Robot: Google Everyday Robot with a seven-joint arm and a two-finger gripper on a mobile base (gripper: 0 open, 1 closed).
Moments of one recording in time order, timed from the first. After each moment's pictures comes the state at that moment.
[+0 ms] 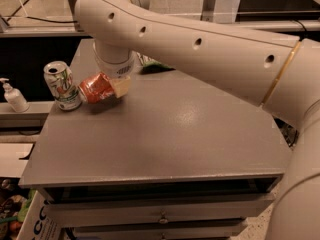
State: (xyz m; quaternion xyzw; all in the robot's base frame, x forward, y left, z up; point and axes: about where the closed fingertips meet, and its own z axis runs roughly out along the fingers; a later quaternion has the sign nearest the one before) arm 0.625 0.123 0.845 -0.87 0.44 -0.13 0.19
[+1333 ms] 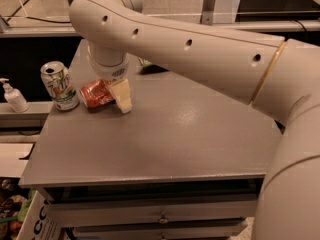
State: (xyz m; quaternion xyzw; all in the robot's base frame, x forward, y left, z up) arm 0.623 0.138 0.837 -0.87 0.43 -0.12 0.19
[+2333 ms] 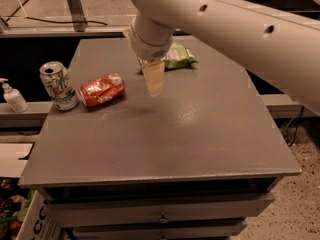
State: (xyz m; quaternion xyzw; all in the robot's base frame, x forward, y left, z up) arm 0.635 0.049 0.896 -0.82 0.49 -0.13 0.25
